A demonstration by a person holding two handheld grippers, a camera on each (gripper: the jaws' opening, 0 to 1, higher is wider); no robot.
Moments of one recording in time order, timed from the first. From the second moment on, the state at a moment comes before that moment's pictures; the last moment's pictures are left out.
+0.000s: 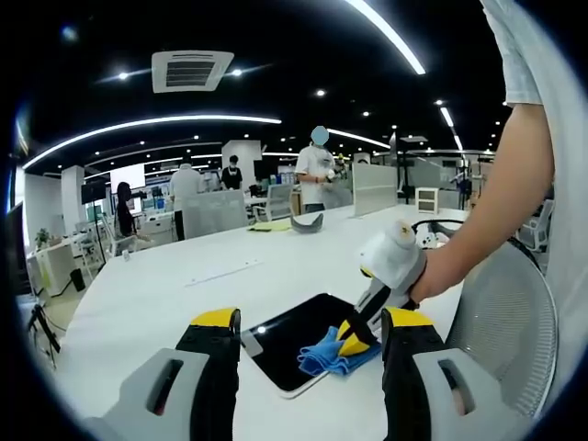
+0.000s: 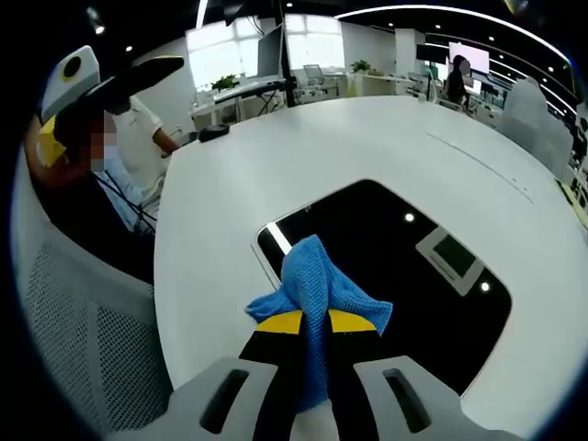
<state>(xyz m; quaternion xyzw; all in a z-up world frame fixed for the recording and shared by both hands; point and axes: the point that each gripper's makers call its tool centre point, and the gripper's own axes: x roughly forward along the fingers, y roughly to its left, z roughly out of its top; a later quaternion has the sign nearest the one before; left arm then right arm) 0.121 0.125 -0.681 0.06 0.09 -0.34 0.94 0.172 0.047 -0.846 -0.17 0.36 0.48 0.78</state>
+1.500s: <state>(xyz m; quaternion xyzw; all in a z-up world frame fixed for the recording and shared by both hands) 0.117 0.126 -0.683 0.06 0.10 -0.34 0.93 0.173 0.068 -0.845 -0.18 0.35 0.50 0.77</state>
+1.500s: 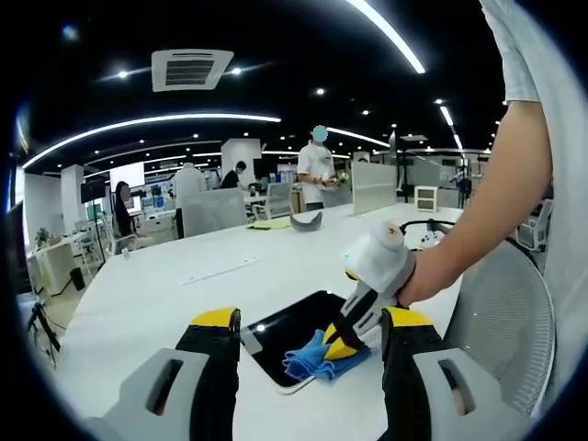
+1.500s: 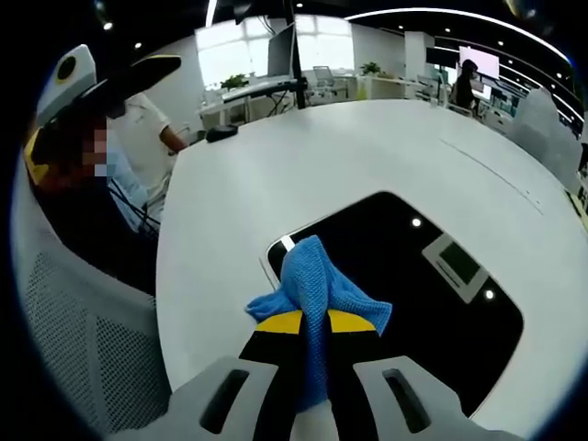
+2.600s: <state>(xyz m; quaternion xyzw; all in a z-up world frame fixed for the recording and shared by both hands) 0.120 0.133 -0.683 0.06 0.10 -0.33 0.94 0.201 0.072 -0.846 -0.19 0.35 0.49 0.77</state>
